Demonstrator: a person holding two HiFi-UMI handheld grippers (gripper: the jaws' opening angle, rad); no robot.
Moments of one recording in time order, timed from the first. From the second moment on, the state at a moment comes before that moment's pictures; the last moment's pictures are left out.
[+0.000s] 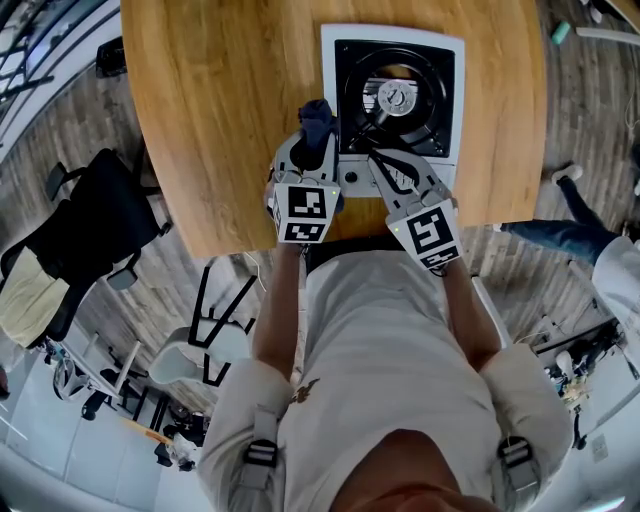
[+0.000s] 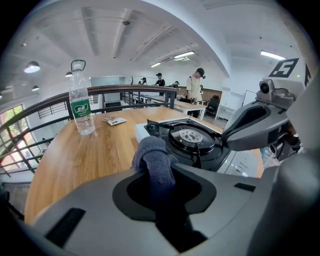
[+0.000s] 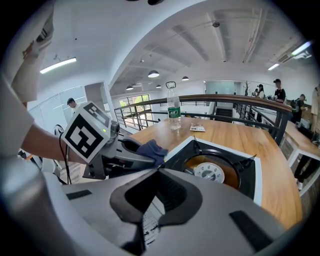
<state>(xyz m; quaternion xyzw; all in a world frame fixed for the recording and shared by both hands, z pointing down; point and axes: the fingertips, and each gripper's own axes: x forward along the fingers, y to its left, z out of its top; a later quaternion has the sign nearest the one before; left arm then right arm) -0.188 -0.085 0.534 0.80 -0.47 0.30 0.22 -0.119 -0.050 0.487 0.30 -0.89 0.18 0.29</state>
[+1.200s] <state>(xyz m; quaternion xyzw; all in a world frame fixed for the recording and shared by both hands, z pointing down) -0.182 -0.160 0.530 0.81 -0.47 0.30 0.21 -0.131 -0.104 0.488 0.29 -0.90 0.18 0.28</state>
